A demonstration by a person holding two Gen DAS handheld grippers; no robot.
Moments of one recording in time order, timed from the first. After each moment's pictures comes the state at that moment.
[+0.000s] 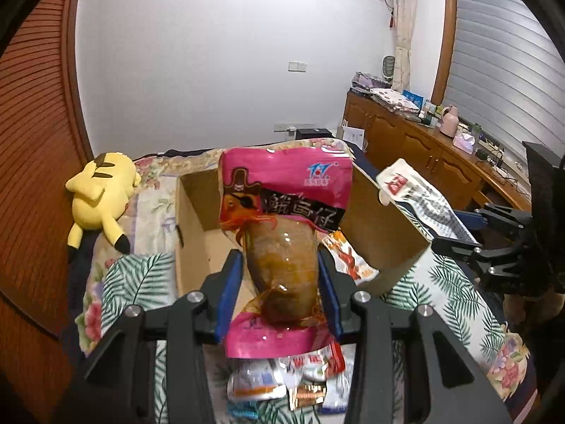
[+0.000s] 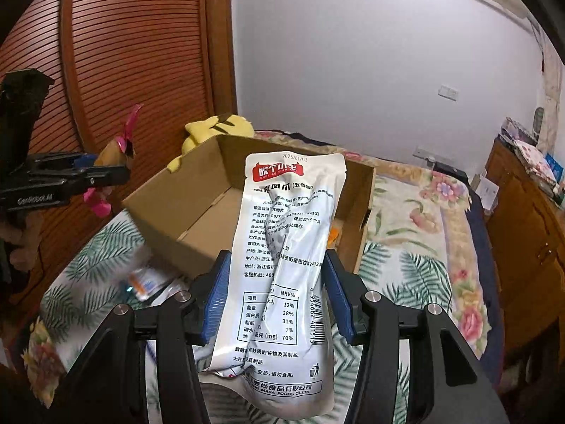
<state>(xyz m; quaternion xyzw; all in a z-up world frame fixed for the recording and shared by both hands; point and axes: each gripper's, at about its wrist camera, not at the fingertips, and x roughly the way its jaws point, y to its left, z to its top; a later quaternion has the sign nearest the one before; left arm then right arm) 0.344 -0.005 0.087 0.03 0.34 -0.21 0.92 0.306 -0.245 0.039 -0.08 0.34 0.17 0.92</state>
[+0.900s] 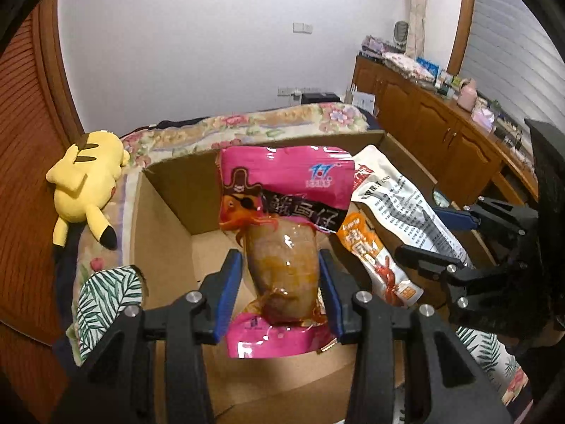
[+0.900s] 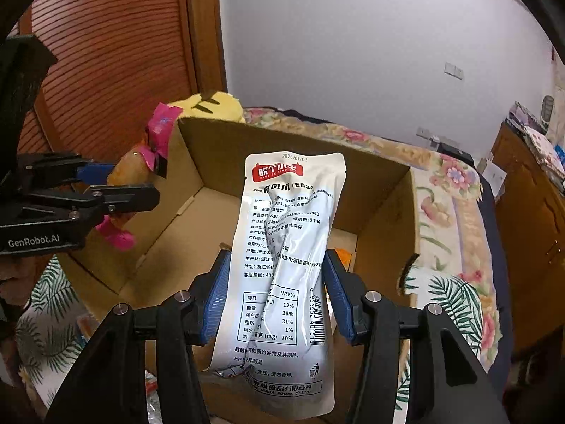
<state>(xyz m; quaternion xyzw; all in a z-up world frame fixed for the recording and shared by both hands) 0.458 -0.047 0.028 0.05 0.41 -0.20 0.89 0.411 -0.207 -0.012 -0.08 0.39 0.16 0.90</state>
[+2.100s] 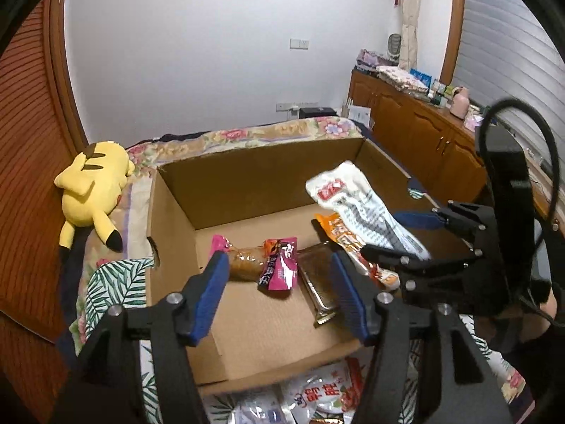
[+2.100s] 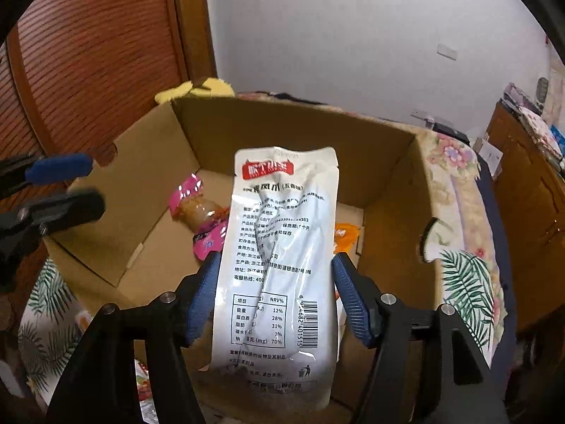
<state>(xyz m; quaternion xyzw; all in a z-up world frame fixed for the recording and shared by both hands) 0.401 -0.030 0.051 0.04 0.37 -0.21 0.90 0.407 -0.211 -0.019 -0.06 0.41 0.14 0.90</state>
